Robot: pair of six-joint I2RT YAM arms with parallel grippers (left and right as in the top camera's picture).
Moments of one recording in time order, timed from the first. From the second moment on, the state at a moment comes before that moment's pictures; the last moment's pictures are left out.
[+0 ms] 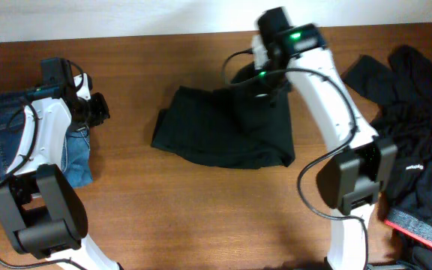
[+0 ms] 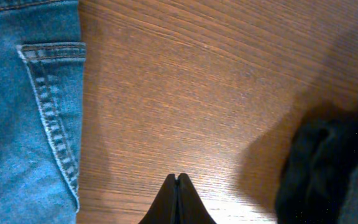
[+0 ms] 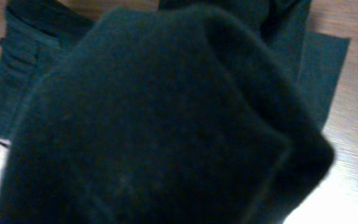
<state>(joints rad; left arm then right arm) 0.19 1.93 1.52 -0.82 0.15 -0.11 0.31 2.15 2.16 -1.32 -0.15 0.20</state>
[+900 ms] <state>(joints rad) 0.19 1.93 1.52 -0.82 0.17 -0.11 0.58 2.24 2.16 -1.09 -0.20 0.18</state>
